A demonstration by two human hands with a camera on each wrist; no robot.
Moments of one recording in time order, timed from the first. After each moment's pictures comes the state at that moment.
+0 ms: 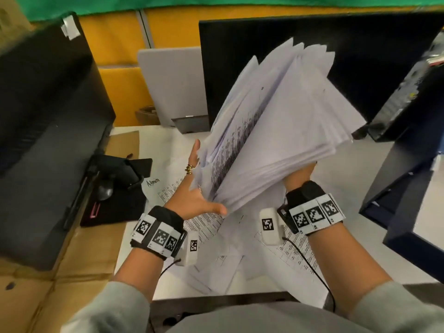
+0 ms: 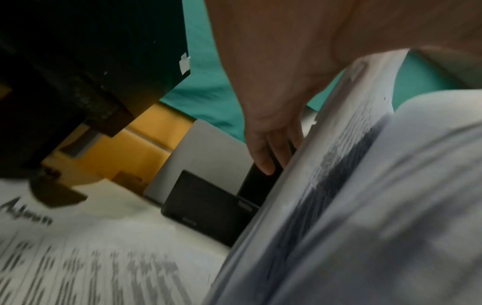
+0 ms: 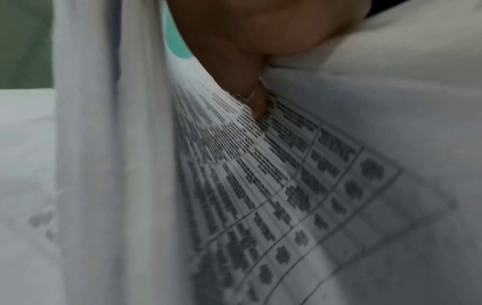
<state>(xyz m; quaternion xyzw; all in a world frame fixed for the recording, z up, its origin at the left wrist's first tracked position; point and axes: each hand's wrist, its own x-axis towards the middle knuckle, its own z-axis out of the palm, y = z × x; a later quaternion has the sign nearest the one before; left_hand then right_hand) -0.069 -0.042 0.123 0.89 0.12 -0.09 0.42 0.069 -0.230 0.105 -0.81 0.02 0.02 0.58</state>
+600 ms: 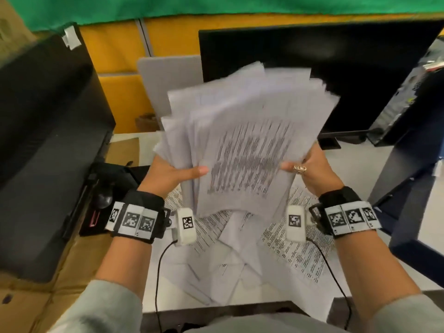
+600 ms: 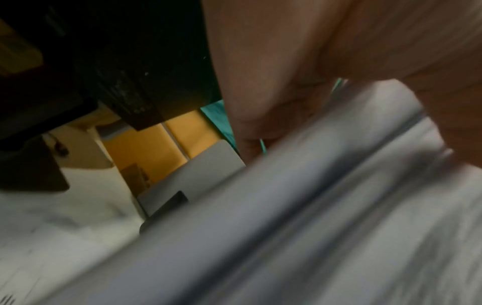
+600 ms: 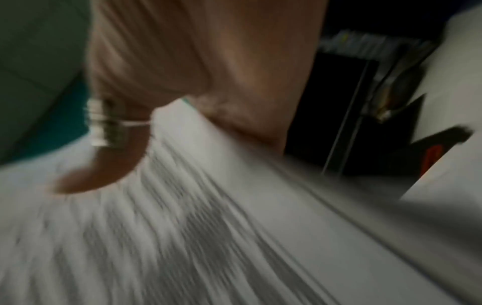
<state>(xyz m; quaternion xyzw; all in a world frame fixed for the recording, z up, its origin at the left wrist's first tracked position) -0.045 -0.005 0.151 0.73 0.13 0.13 0.66 0.091 -0.267 0.126 -0.63 -0.20 0.13 0.73</state>
